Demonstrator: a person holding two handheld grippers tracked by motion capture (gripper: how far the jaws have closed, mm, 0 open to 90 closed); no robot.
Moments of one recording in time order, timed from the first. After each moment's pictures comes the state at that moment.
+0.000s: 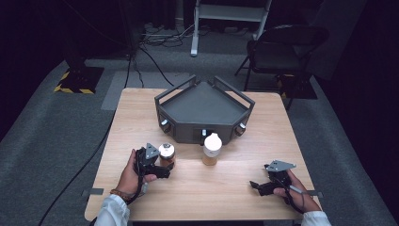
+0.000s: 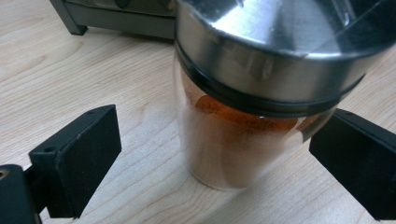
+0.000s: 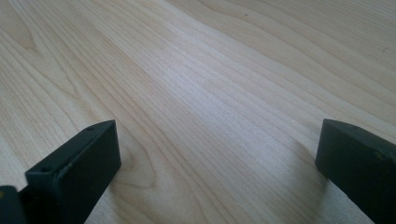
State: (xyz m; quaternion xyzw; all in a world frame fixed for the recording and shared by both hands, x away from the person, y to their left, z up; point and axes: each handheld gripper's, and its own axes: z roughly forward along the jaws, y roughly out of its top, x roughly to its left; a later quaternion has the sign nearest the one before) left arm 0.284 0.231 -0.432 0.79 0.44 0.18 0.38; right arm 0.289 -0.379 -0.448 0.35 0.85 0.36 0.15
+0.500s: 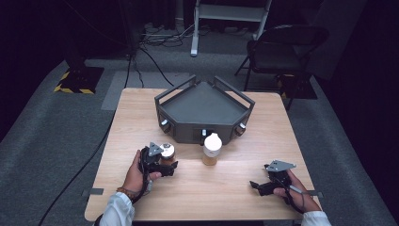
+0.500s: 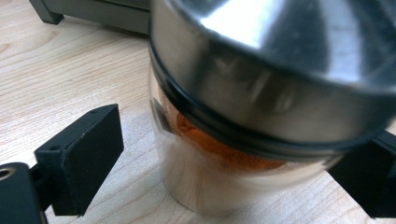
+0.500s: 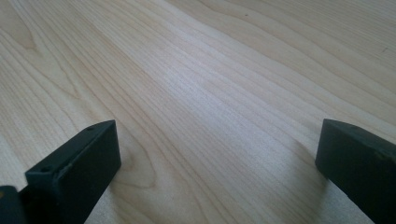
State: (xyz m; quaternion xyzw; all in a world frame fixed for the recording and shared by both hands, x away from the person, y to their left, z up) left arm 0.296 0.224 -0.442 0.78 0.46 0.16 0.40; right arm 0.289 -0.379 -0.448 0.35 0.85 0.36 0.15
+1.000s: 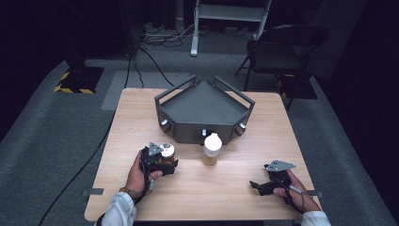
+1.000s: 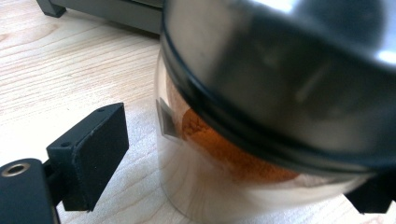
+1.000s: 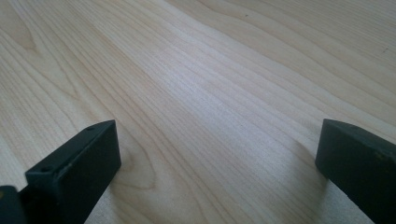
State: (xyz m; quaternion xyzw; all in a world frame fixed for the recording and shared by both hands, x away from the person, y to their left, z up) left arm 0.297 0.224 -0.450 0.76 0.48 0.15 0.41; right arm 0.290 -0.379 -0.448 0.35 0.85 0.36 0.15
